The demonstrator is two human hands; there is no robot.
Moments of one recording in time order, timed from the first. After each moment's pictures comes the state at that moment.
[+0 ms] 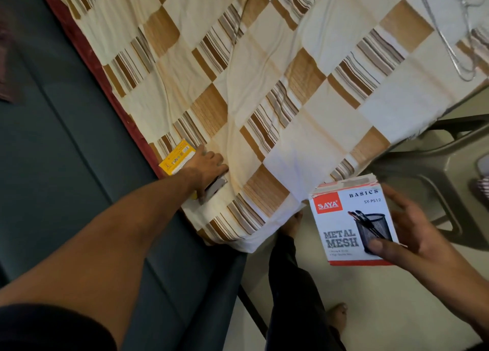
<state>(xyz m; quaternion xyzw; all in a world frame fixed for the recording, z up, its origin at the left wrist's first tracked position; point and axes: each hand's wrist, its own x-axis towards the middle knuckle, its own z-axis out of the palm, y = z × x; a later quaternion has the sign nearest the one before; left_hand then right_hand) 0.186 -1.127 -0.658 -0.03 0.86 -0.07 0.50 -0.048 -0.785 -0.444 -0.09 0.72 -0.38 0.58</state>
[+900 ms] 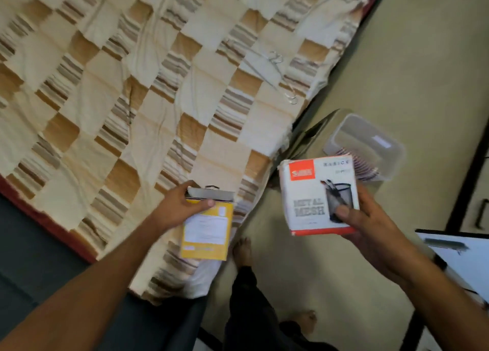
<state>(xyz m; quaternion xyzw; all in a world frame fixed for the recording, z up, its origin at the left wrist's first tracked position) 0.074 -1.006 -0.524 -0.29 0.77 0.55 0.11 -0.079 -0.667 -0.366 0.00 0.68 -0.61 0.40</state>
